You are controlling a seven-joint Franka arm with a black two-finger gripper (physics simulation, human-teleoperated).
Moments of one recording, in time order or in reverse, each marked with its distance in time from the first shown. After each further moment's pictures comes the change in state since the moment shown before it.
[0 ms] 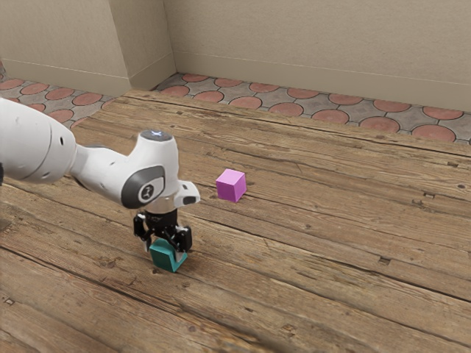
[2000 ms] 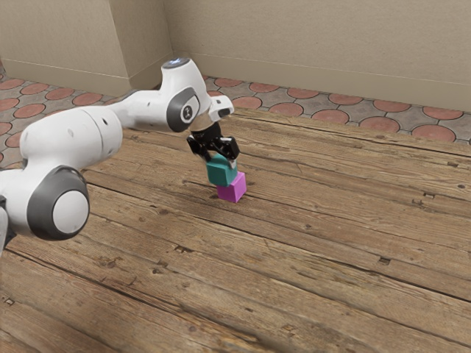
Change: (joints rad) arm 0.210 0.629 -0.226 1.190 -0.090 -0.231 0.233
